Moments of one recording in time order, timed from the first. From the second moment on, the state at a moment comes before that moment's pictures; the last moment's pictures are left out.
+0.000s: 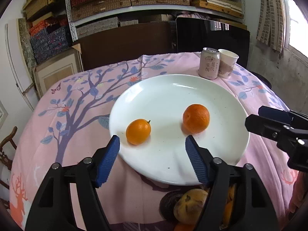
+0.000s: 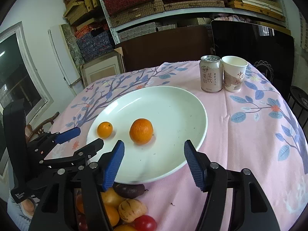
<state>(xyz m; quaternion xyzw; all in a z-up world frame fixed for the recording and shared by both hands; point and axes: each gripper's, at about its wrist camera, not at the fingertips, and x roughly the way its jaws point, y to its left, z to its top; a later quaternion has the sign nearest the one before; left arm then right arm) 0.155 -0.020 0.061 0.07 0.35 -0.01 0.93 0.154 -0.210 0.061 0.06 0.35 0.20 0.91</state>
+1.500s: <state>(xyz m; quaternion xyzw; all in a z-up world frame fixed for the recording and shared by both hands) 0.000 -0.018 0.037 0.10 0.37 0.01 0.92 0.060 -0.203 -0.006 0.11 0.43 0.24 0.86</state>
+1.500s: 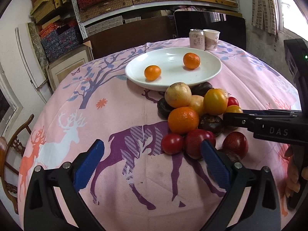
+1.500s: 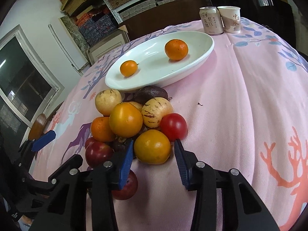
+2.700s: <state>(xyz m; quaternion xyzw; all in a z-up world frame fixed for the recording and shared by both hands) 0.026 0.020 0.024 0.02 0.41 0.02 0.91 0.052 -0.250 0.021 0.17 0.37 0.23 0.89</state>
